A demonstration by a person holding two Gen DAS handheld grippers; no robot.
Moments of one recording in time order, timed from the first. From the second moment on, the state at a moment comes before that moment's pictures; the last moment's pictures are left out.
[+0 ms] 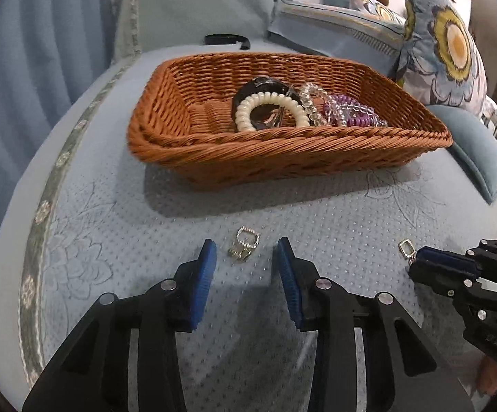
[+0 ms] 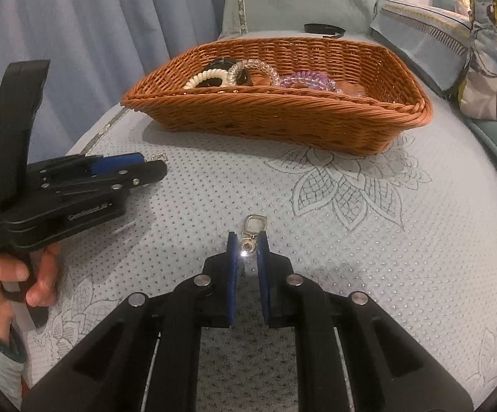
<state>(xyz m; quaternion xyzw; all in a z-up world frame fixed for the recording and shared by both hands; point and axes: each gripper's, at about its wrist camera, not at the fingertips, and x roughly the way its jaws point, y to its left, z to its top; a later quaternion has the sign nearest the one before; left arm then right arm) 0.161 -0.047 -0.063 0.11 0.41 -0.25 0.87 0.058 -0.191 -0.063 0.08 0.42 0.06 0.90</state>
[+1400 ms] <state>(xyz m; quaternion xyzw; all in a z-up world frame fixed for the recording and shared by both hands) 0.137 -0.070 0.054 0.01 0.27 -0.33 0.90 0.082 -0.250 0.057 0.11 0.28 0.06 0.95</state>
